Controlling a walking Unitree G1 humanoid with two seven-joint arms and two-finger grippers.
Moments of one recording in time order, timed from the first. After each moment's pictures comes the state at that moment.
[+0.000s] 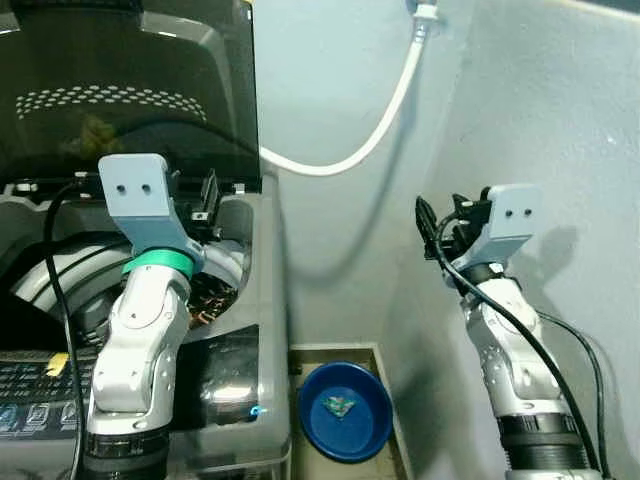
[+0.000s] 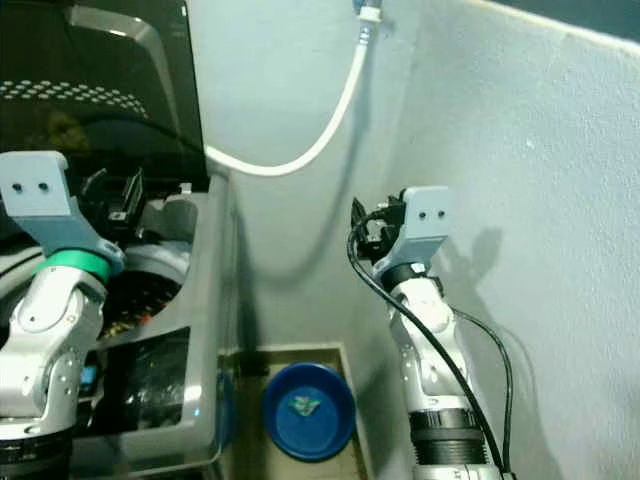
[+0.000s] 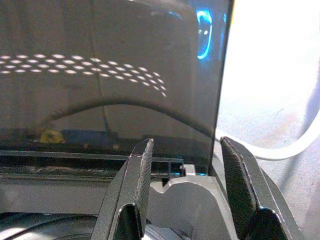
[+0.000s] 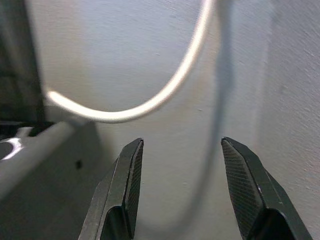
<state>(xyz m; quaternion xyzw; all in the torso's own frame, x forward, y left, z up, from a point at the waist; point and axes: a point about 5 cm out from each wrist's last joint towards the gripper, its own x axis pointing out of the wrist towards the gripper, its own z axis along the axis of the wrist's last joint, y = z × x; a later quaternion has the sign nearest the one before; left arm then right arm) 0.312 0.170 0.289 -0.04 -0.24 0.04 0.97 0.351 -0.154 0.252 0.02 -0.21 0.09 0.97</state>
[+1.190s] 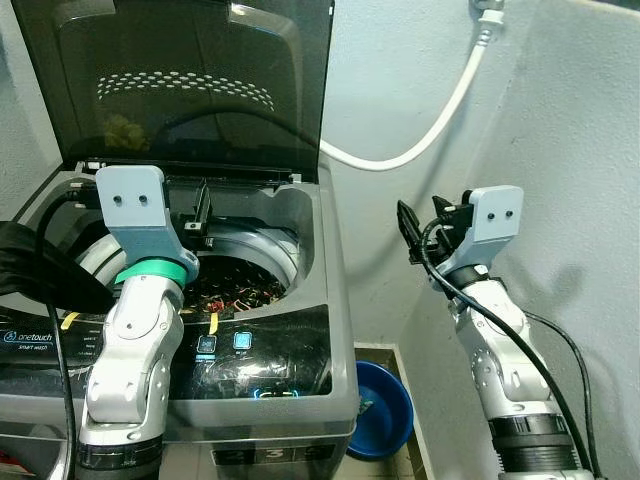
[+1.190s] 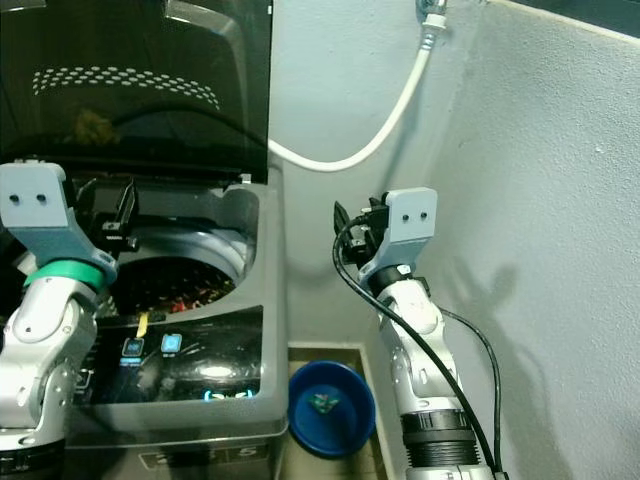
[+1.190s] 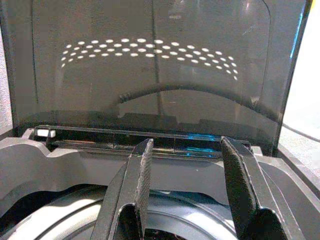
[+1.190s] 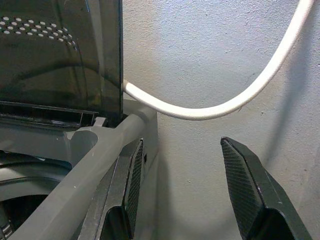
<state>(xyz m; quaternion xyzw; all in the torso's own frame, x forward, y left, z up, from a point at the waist) 0.310 0.174 0.281 -0.02 -0.23 0.05 0.97 0.351 -0.146 0.252 0.02 -0.21 0.11 0.97</state>
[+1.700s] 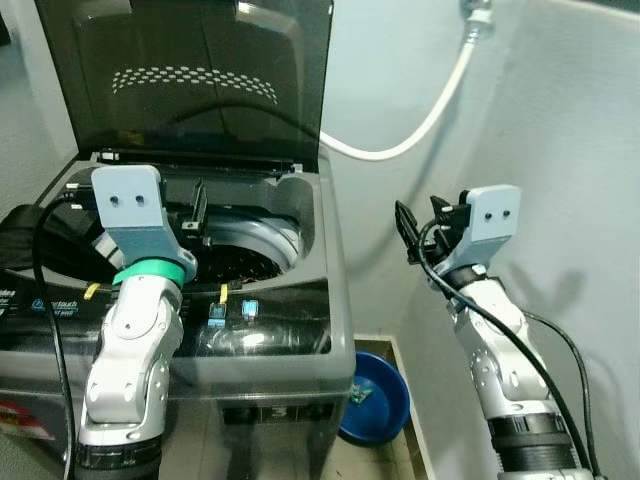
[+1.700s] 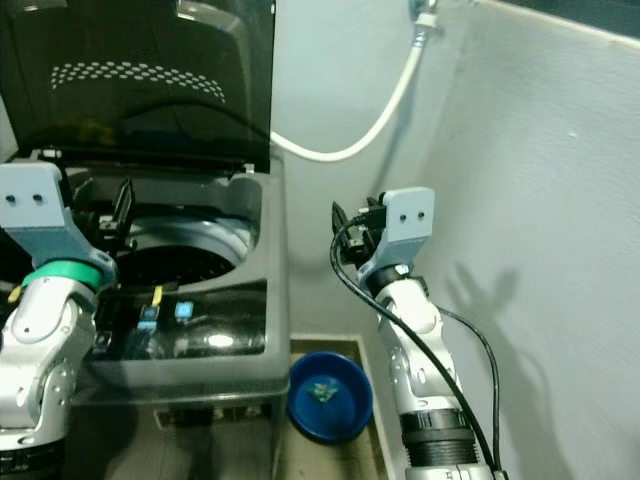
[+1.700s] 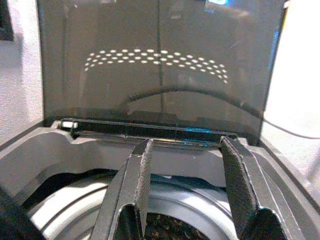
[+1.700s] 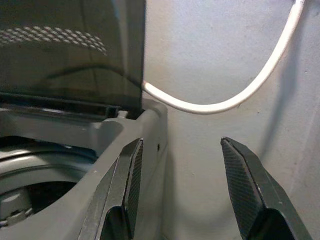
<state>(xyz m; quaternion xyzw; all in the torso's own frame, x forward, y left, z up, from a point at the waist) 0.310 0.174 0.281 -0.02 -0.23 0.05 0.97 0.351 -0.143 0.252 0.02 -0.21 0.12 0.97</state>
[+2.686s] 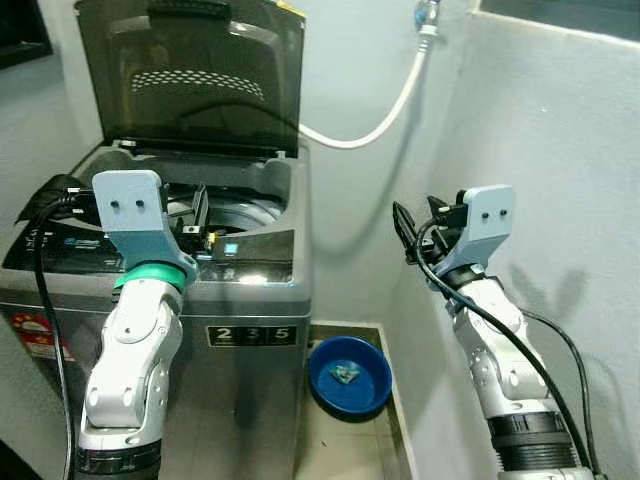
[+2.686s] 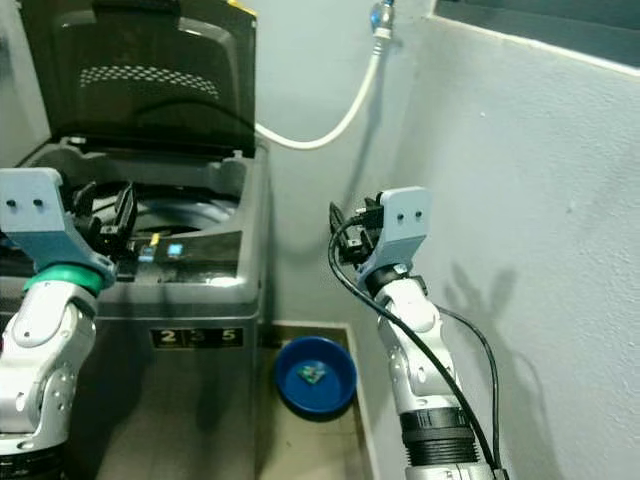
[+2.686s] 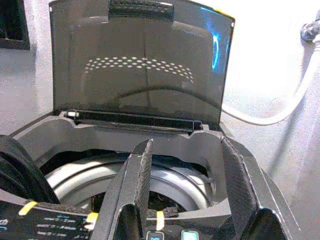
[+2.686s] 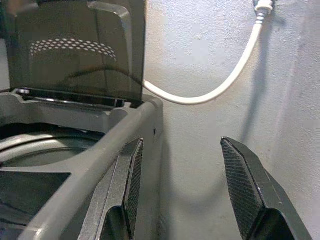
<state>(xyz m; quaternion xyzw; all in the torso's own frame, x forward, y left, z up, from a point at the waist) 0.308 0.175 0.277 -0.03 -0.22 0.05 0.97 0.352 -0.143 0.251 0.01 -0.21 0.12 0.97</state>
